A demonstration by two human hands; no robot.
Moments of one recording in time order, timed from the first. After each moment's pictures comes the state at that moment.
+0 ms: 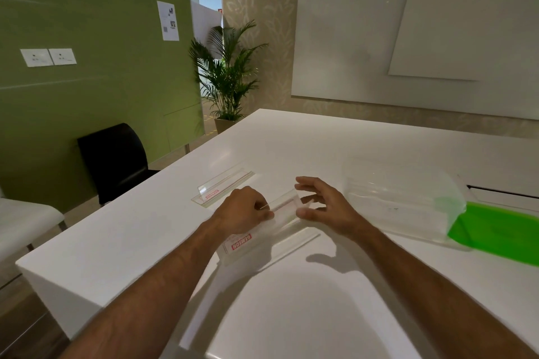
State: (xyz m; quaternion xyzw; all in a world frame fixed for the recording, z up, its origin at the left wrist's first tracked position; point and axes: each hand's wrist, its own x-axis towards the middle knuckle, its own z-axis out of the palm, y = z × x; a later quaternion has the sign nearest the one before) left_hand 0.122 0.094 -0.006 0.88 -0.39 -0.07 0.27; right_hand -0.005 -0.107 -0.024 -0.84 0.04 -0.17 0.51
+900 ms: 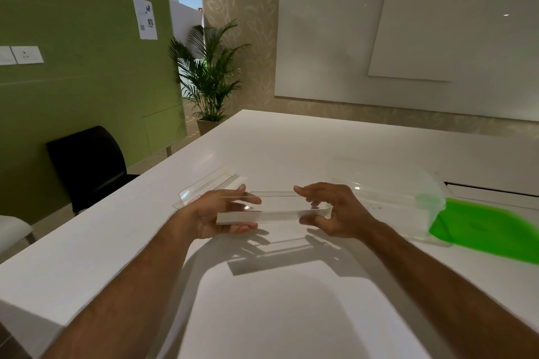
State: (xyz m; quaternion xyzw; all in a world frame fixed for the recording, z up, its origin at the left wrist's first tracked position) left_hand 0.160 0.099 -0.006 0.59 -0.19 -0.51 0.60; right_hand -0.030 -0.131 -0.013 -0.91 -0.09 -0.33 0.23
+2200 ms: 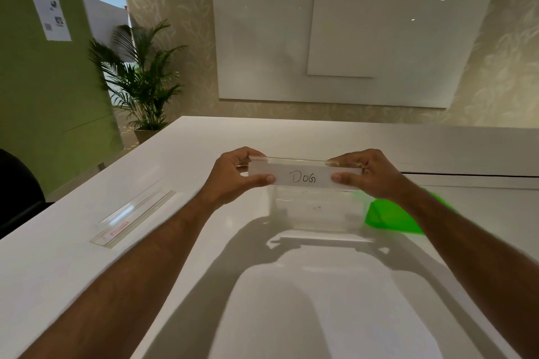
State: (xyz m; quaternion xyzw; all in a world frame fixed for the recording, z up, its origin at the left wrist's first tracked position) left_hand 0.115 -0.052 0.032 0.63 -0.53 -0.11 0.56; right_hand -0.136 -0.247 0.060 -0.89 0.12 -0.31 0.31
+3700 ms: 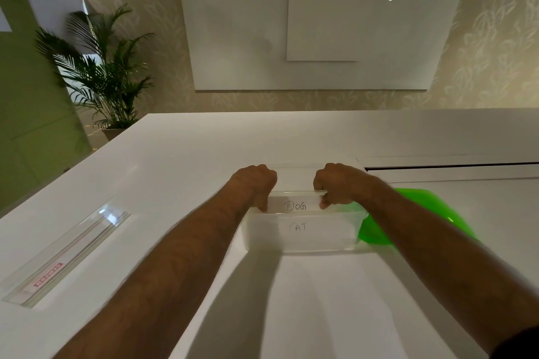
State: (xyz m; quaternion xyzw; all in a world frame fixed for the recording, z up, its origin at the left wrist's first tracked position) left_hand 0.103 -0.203 0.026 0.78 -0.62 0.01 -0.09; right_hand -0.068 -0.332 0.023 -0.95 0.30 0.06 -0.06
